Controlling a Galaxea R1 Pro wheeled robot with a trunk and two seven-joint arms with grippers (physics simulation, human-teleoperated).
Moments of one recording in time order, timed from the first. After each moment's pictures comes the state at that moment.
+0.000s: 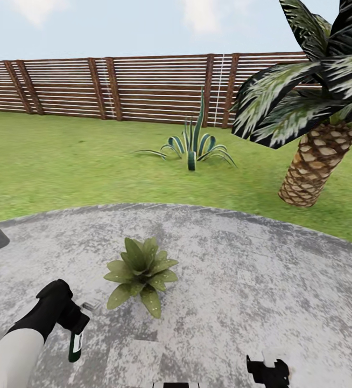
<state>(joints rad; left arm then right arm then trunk) -0.67 0.17 0.20 -0.71 -1.07 0.82 -1.09 -0.49 -0.07 0.40 -0.03 -0.36 -0.39 -0.15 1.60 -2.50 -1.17</state>
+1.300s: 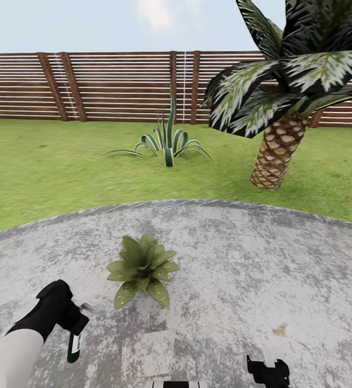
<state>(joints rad) -0.67 0.17 0.20 -0.71 -1.07 0.82 -1.08 -0.49 -0.07 0.40 -0.03 -0.37 -0.38 -0.15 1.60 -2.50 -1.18</state>
